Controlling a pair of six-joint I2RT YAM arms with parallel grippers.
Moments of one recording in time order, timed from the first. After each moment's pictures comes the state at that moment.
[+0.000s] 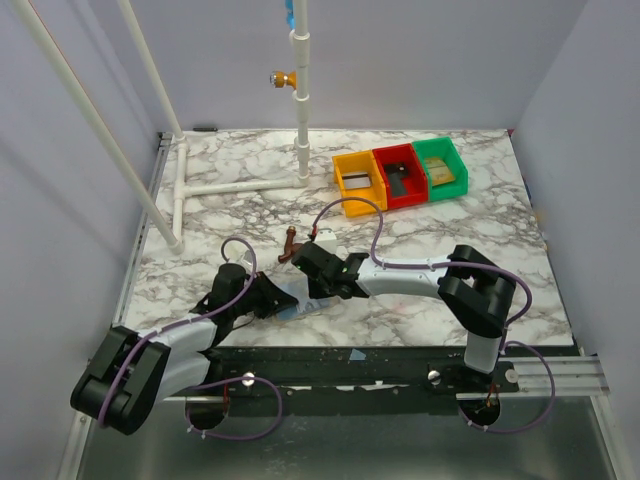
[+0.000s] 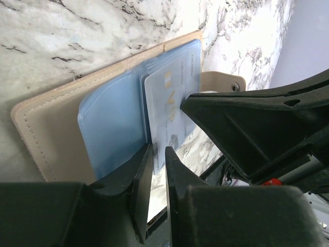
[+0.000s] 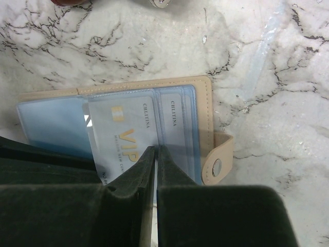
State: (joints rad) left arm -0.40 1.10 0.09 0.39 0.45 -1.08; right arm 1.09 1.86 1.16 -0.30 0.28 0.82
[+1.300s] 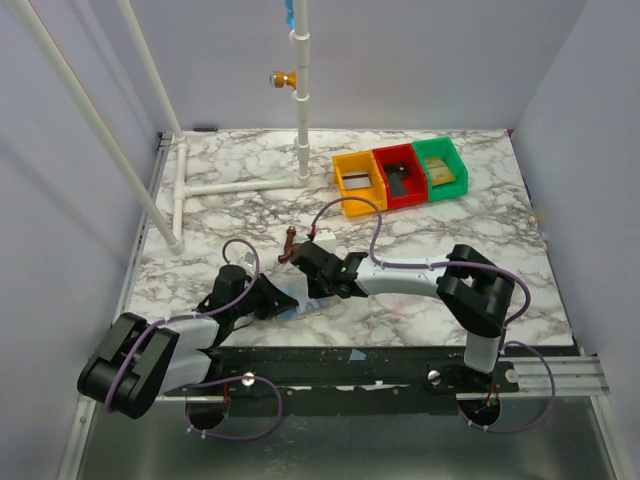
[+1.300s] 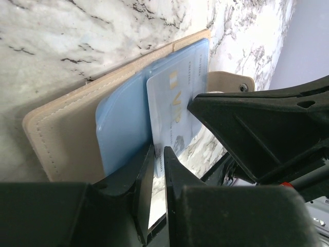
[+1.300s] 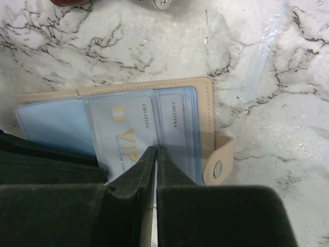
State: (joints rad) left arm -0.40 1.19 0.08 0.49 0.47 -1.08; right arm 1.09 1.87 1.17 -0.32 0.28 0.82
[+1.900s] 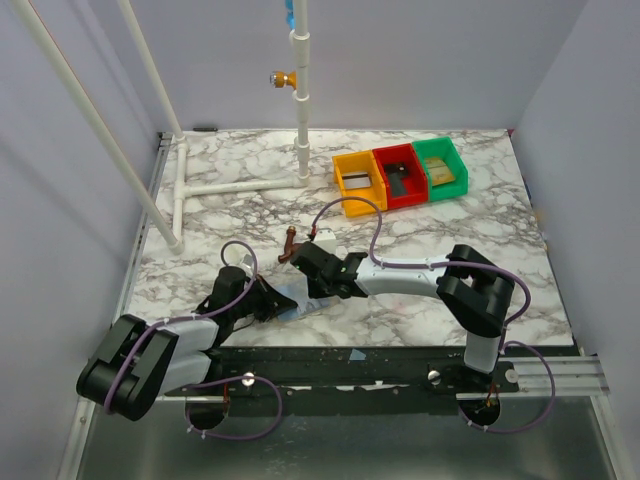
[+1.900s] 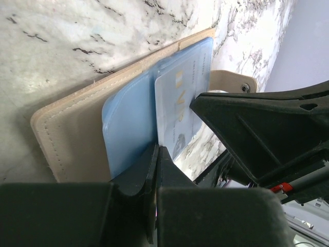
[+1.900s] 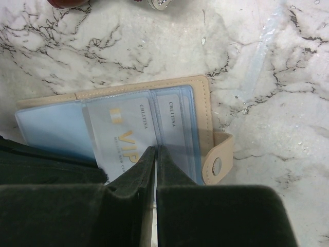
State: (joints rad) left arm -0.40 1.18 0.06 0.50 0.46 -1.13; right arm 1.09 1.87 1.17 -0.32 0.30 0.82
